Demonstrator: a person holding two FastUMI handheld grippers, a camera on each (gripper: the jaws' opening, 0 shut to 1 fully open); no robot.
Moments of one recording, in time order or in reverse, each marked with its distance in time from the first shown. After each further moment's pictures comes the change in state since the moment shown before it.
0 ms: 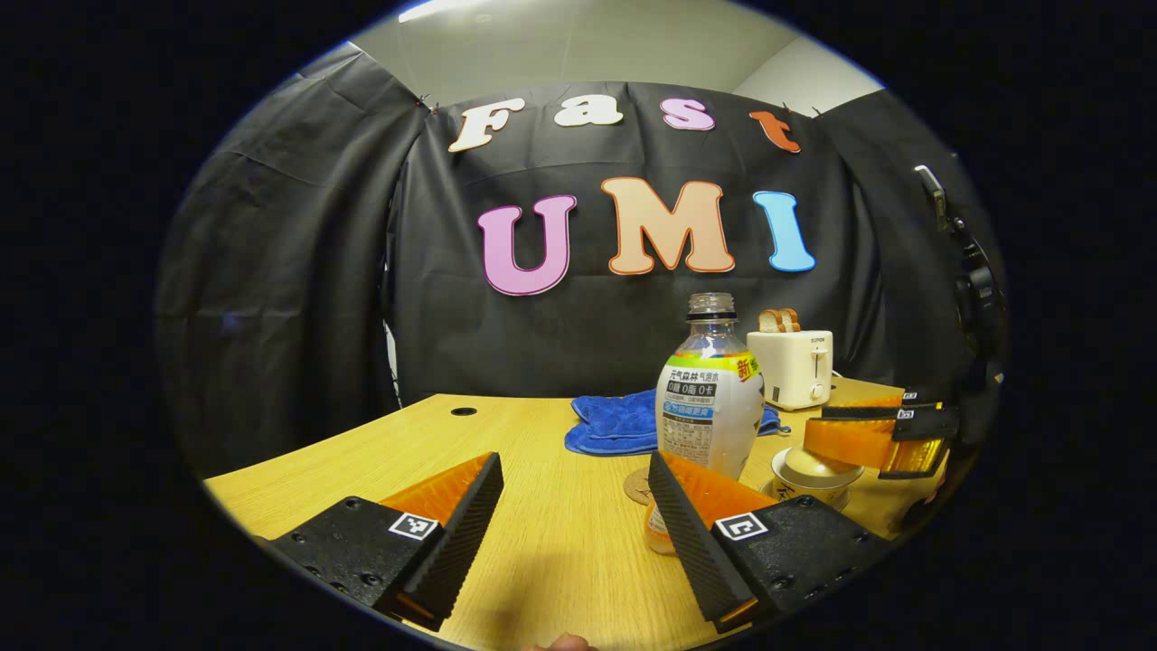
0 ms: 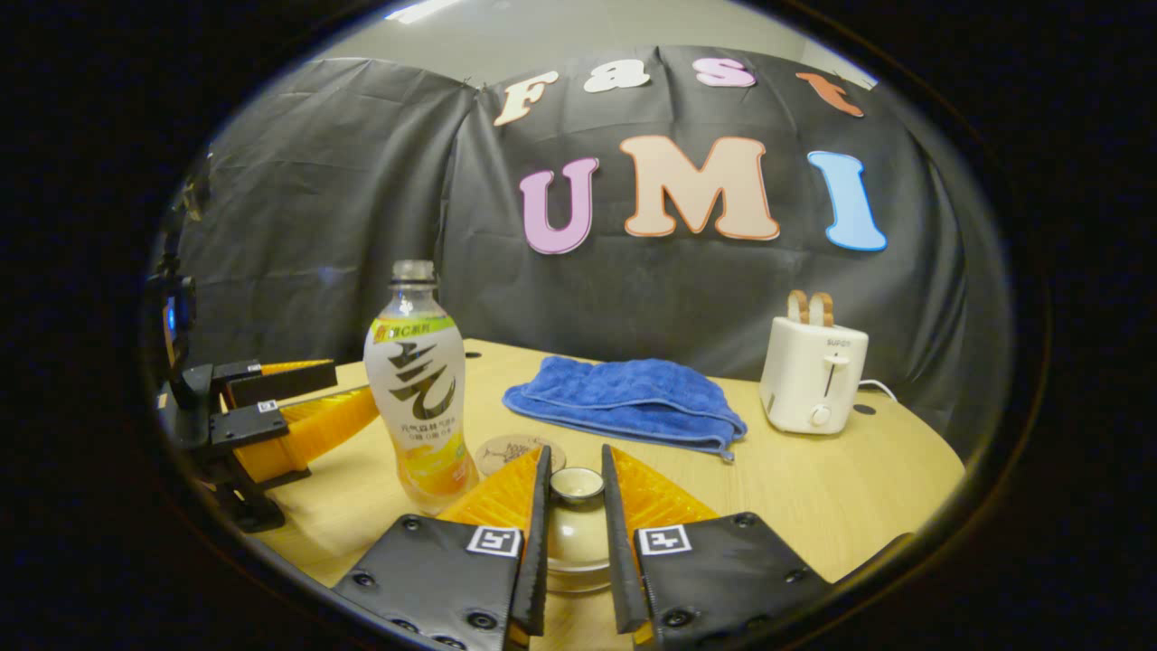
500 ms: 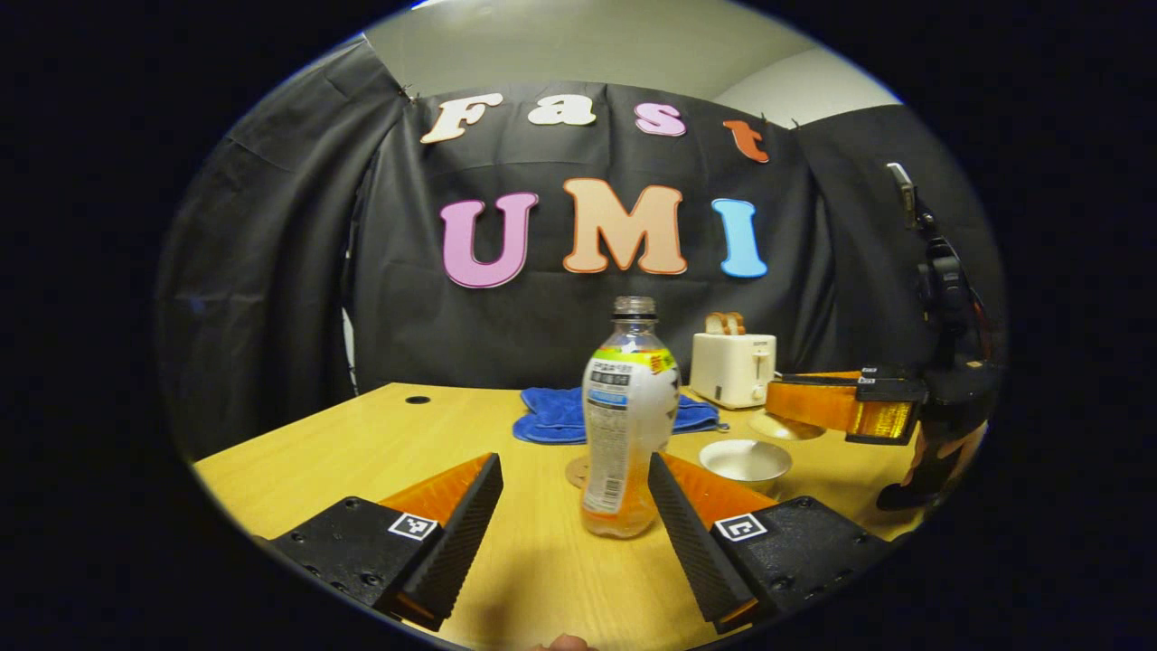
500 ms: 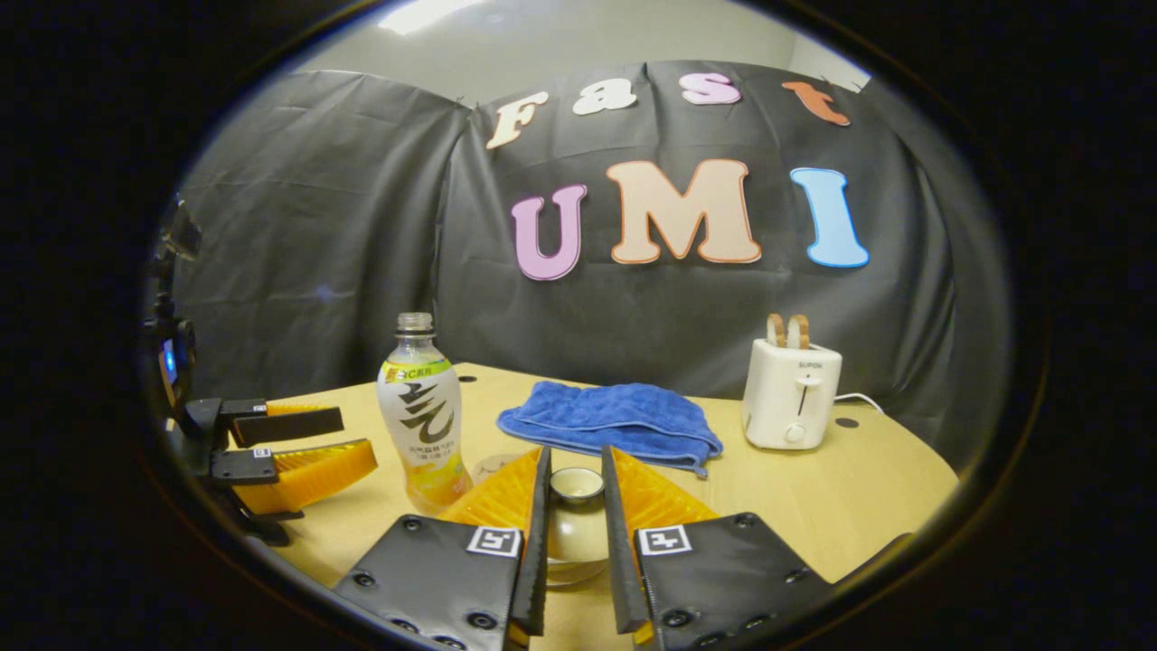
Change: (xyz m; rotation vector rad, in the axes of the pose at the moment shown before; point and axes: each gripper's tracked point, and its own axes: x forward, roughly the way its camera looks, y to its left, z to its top) left arm -0.024 -0.051 -0.003 -0.052 0.028 -0.174; right arm -0.032 -0.022 0.025 0.024 -0.059 -0.019
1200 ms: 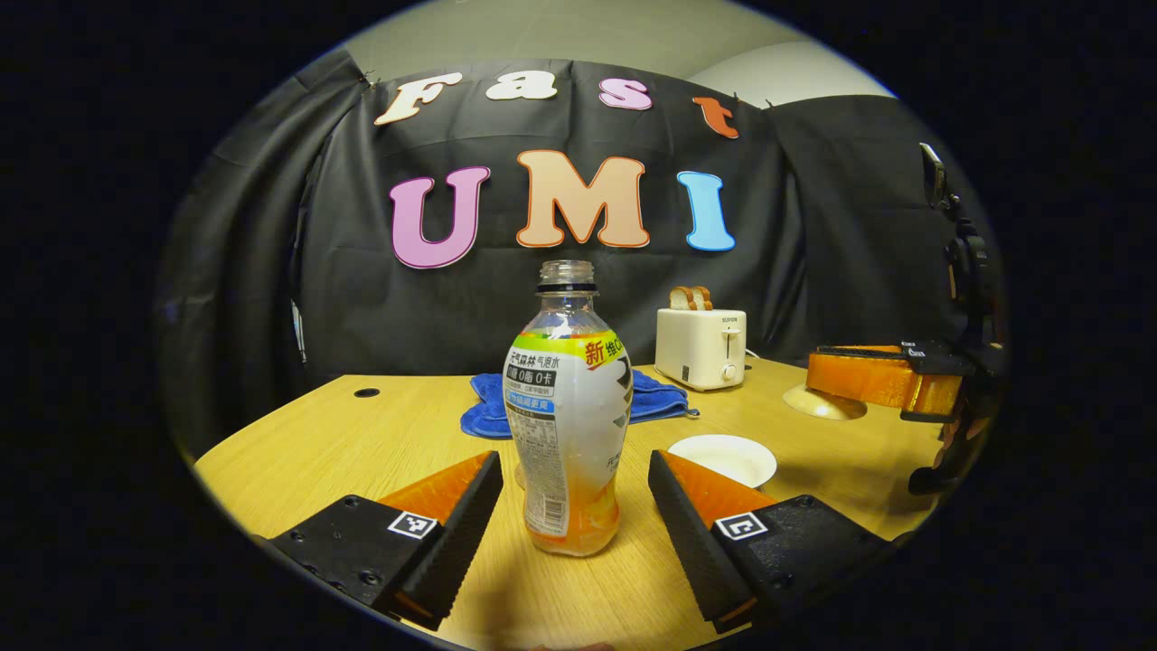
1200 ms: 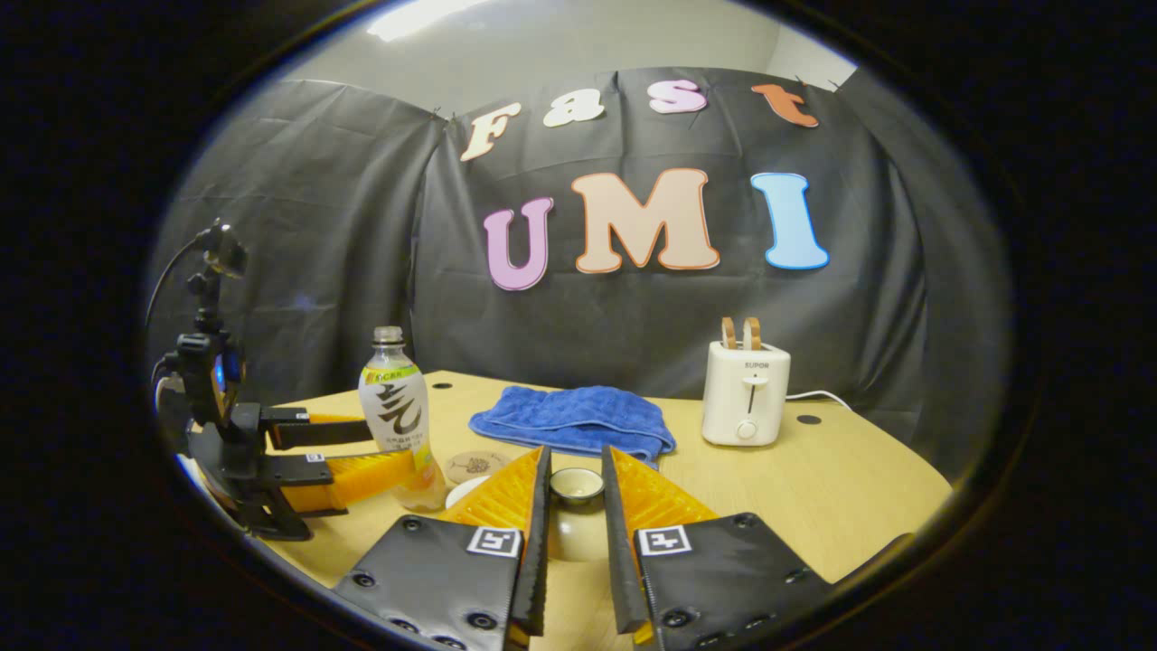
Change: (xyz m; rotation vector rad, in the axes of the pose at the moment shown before) left arm 0.044 -0.025 -0.012 0.037 0.082 -0.085; right arm -0.033 -0.039 0.000 0.022 -0.010 -0.062
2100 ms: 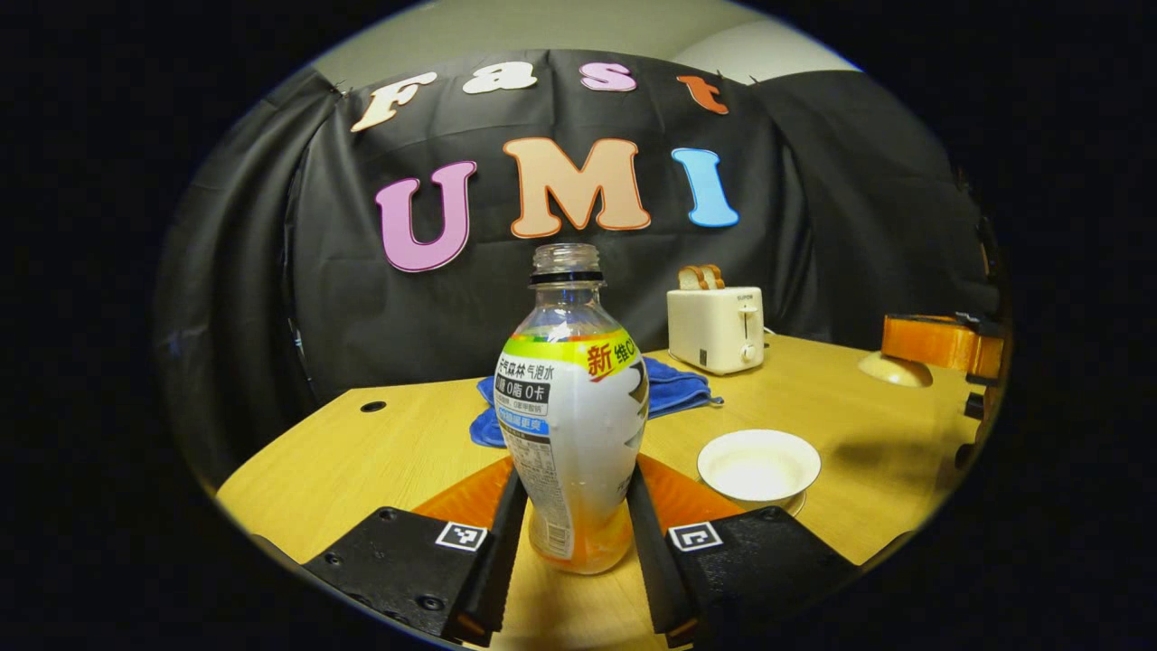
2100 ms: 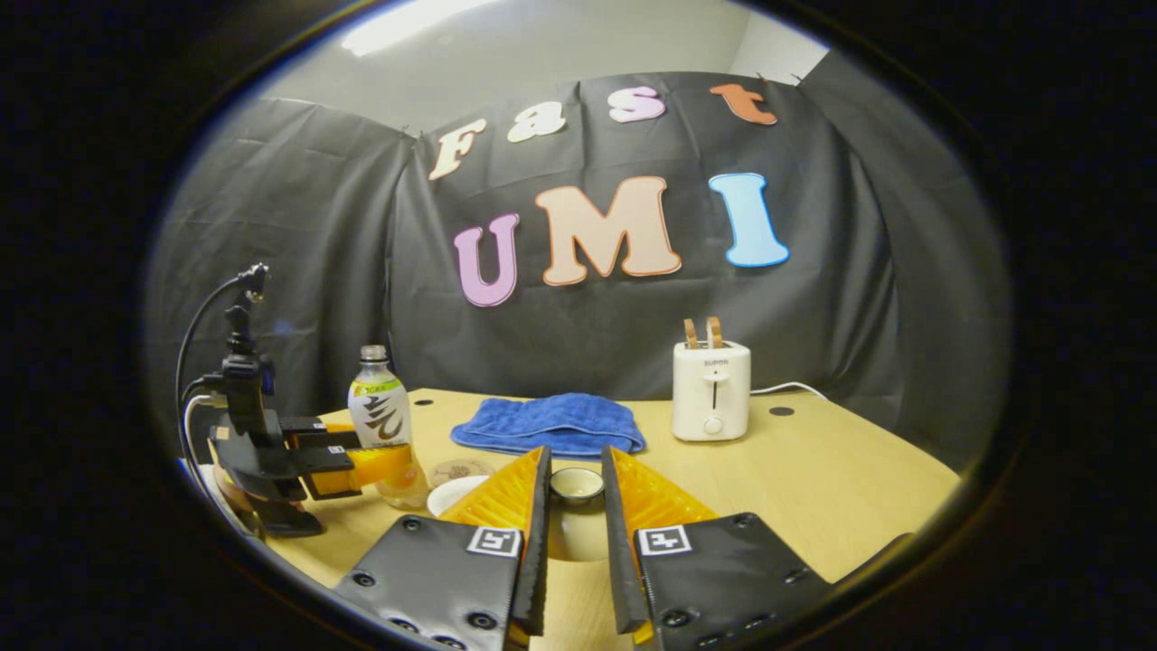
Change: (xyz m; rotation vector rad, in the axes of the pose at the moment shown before) left arm 0.019 0.013 -0.003 0.117 0.051 0.029; right arm -0.024 -0.034 0.011 0.080 -0.048 -0.075
